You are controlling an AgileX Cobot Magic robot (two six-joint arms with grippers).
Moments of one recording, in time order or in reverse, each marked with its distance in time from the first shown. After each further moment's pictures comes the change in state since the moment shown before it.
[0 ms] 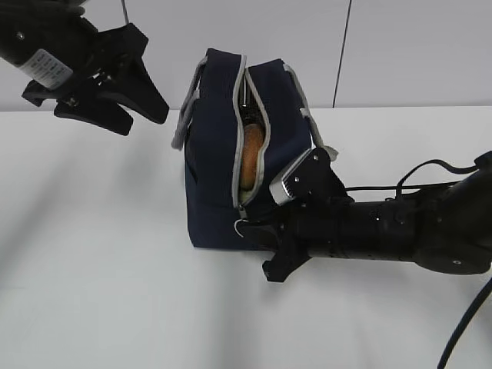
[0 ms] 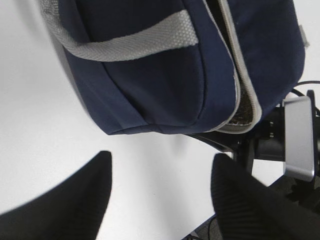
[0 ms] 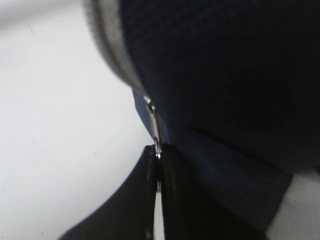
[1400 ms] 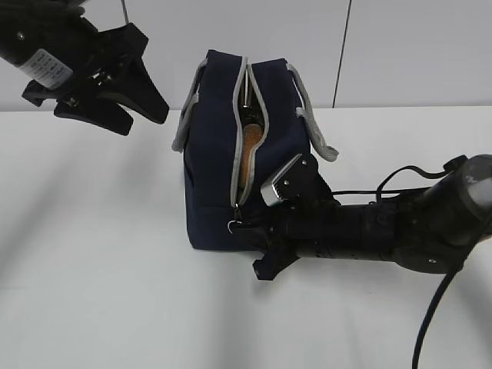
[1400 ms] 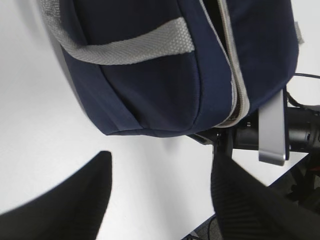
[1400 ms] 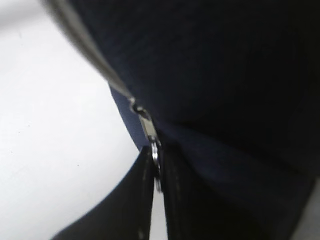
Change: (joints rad) left arm 0.000 0.000 0.000 0.000 0.000 0.000; right arm 0.000 0.104 -0.073 0.015 -0.040 -0.006
